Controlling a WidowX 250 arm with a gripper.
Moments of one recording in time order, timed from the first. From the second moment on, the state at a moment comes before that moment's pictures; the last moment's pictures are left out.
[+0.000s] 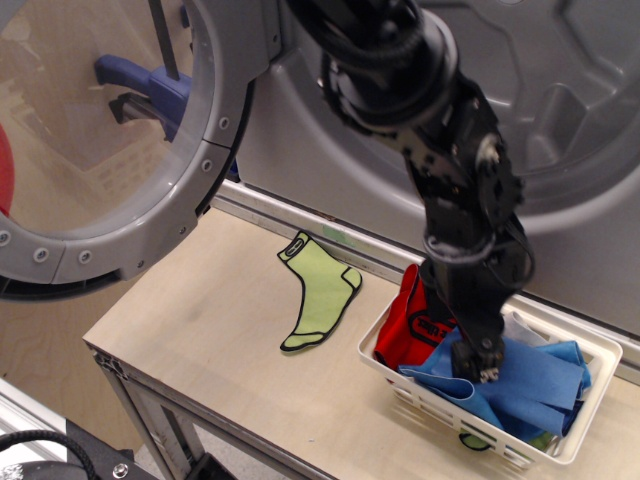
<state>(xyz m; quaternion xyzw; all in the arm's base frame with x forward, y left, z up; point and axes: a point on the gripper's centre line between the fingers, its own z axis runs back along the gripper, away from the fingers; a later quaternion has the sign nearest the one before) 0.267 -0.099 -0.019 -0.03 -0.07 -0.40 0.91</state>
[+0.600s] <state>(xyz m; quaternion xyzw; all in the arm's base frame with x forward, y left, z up) 0.266 -0.118 -0.060 -0.01 -0.07 -0.33 0.94</state>
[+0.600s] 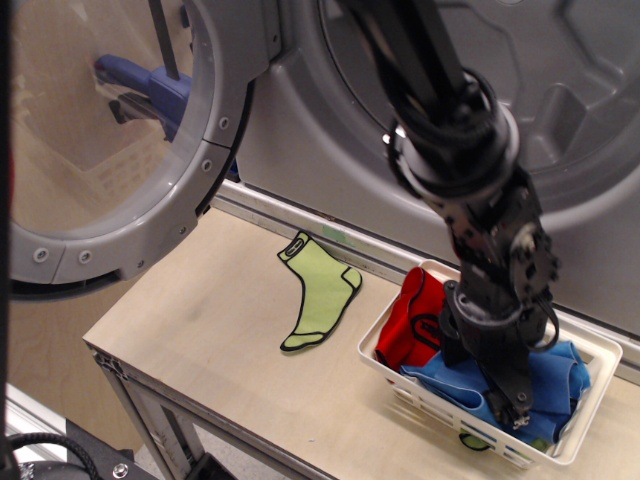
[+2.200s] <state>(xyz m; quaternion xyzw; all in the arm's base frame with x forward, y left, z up) 0.293 -0.066 0.025 -0.02 -0.14 -0.13 0.98</state>
